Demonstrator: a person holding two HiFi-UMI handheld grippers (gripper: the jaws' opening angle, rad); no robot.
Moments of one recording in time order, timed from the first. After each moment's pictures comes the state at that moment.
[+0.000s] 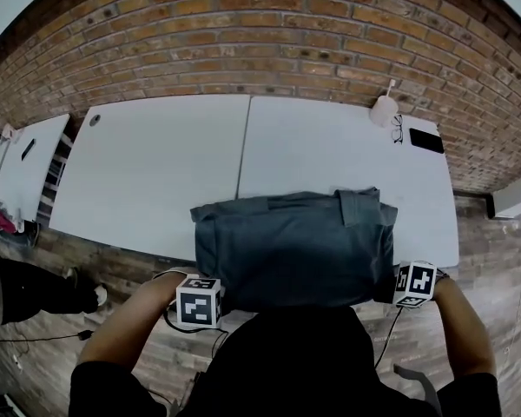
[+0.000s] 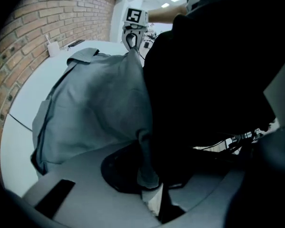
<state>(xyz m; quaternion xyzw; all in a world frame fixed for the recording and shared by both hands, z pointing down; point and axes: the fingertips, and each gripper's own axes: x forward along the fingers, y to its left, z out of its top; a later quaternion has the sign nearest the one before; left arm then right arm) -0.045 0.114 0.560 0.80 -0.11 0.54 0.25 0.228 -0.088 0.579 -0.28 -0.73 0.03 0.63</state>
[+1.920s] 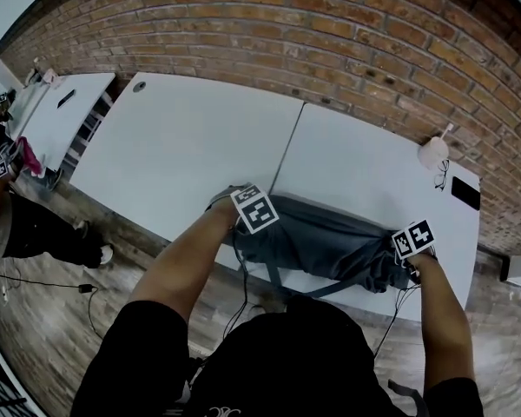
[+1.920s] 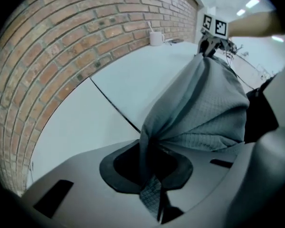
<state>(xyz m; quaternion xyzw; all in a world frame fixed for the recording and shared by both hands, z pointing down) -0.234 -0.128 0.635 0.62 -0.52 0.50 0.30 0.070 -0.332 0.644 0.06 -0.79 0.12 0.59</state>
